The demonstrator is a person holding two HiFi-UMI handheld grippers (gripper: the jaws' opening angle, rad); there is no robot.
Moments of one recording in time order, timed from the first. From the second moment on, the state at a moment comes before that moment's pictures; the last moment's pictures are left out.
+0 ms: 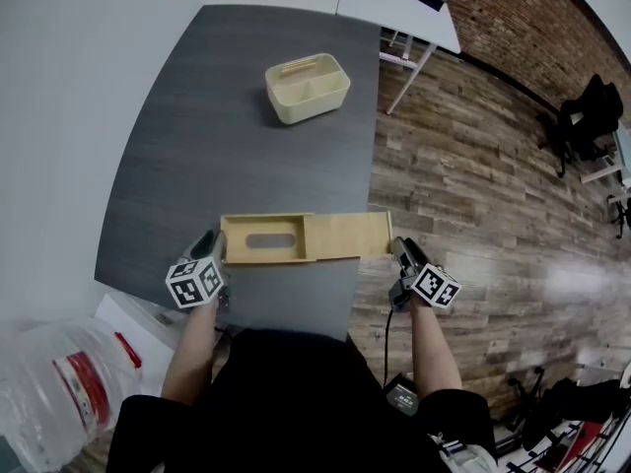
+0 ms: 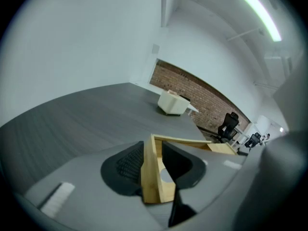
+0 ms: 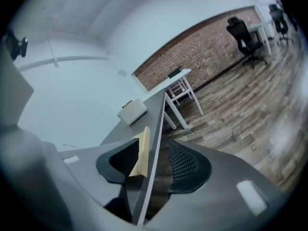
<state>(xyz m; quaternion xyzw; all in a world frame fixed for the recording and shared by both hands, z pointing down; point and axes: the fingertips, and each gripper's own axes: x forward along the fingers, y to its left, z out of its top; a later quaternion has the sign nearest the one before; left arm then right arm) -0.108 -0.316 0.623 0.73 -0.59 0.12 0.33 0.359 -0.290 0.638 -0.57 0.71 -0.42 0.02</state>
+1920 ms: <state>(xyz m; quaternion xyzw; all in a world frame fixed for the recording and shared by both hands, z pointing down) -0.017 -0.099 0.486 0.86 -0.50 -0.04 0.09 0.255 -0.092 0.489 -0.55 0.83 -0.09 0.01</state>
